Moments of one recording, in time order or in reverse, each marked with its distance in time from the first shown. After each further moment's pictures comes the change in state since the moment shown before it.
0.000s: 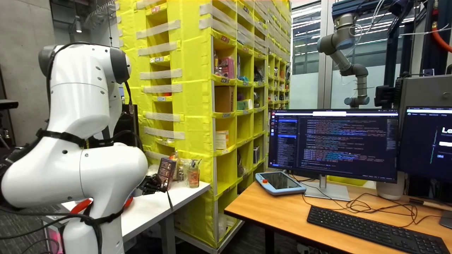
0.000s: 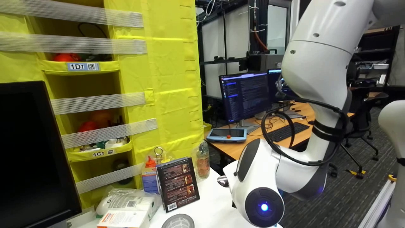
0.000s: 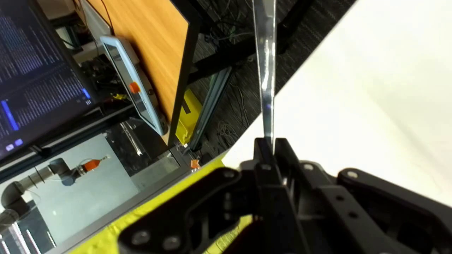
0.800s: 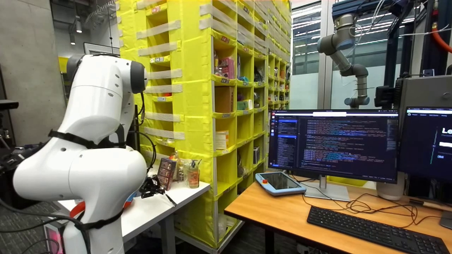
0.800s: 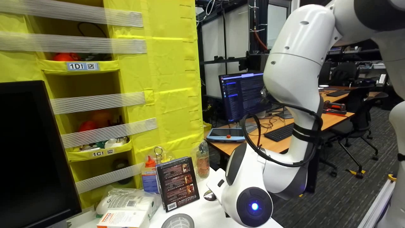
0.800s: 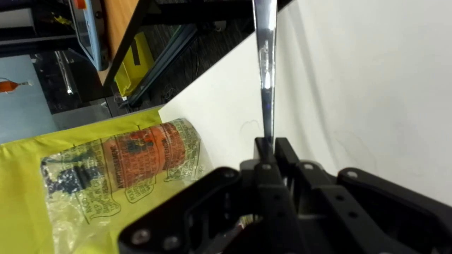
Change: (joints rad) arm -0.365 0.115 0.334 0.107 -0.184 0.019 -0.311
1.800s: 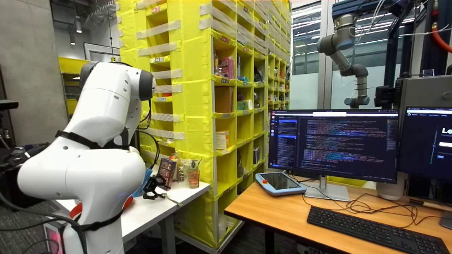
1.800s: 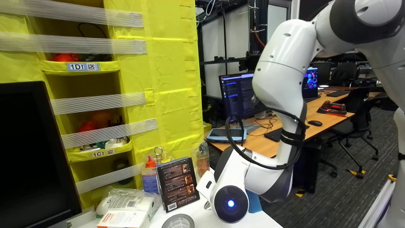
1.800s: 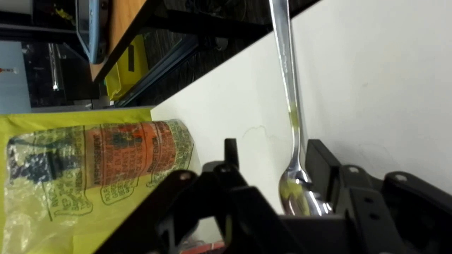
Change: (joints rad) arm -0.114 0.091 0.092 0.106 0.060 -0.084 -0.239
